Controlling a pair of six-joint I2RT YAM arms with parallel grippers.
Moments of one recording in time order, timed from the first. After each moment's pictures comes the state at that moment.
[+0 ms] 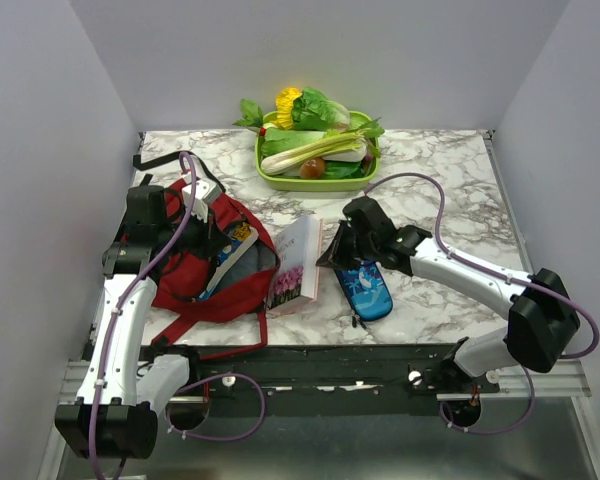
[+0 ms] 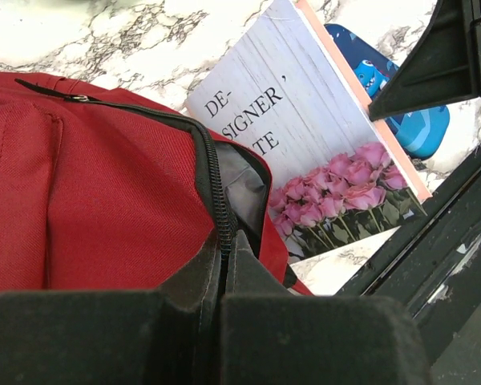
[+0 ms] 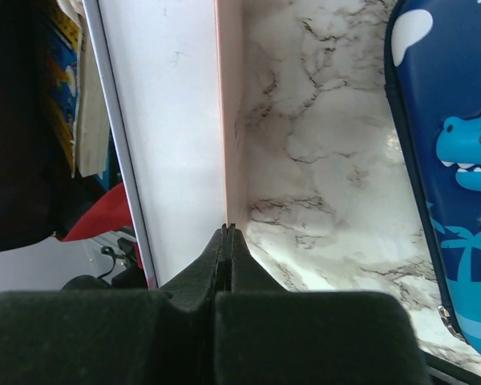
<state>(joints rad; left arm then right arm) -0.02 0.94 1.01 -0.75 0.71 0.20 0.77 1.44 1.02 -0.38 -0.11 1.03</state>
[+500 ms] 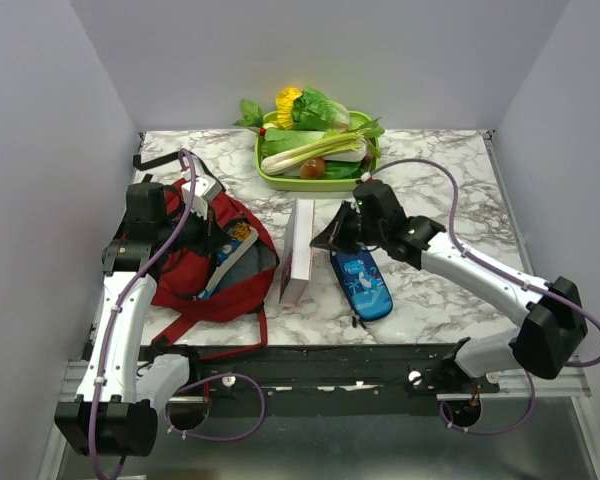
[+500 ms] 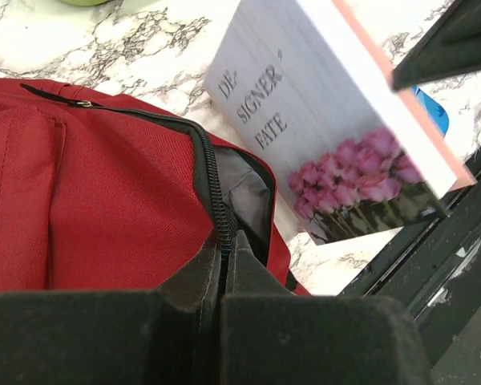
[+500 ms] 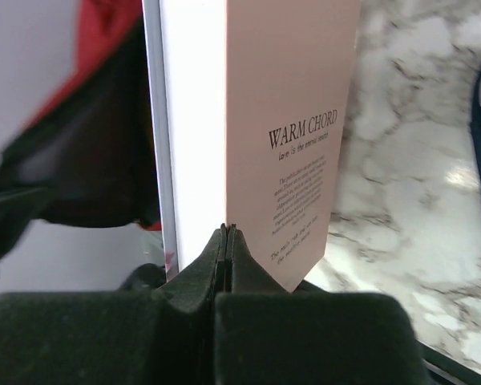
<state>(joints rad) -0.02 0.96 1.02 -0.75 0.71 0.19 0.74 1.40 1.08 -0.35 -0.16 1.05</state>
